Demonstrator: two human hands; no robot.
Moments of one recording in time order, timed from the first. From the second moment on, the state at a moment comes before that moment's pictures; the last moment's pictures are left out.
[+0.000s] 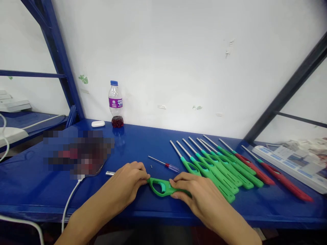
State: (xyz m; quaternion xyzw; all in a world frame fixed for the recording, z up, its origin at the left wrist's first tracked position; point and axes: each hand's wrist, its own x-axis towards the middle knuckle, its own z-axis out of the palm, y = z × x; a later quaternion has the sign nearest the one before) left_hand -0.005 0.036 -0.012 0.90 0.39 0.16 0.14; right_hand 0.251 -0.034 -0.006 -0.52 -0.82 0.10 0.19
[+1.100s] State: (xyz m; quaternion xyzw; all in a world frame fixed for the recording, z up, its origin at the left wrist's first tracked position) left_hand -0.033 0.049 -0.010 0.87 0.34 0.34 -0.09; right_hand 0.277 -0.044 0.013 -0.57 -0.78 0.12 0.21
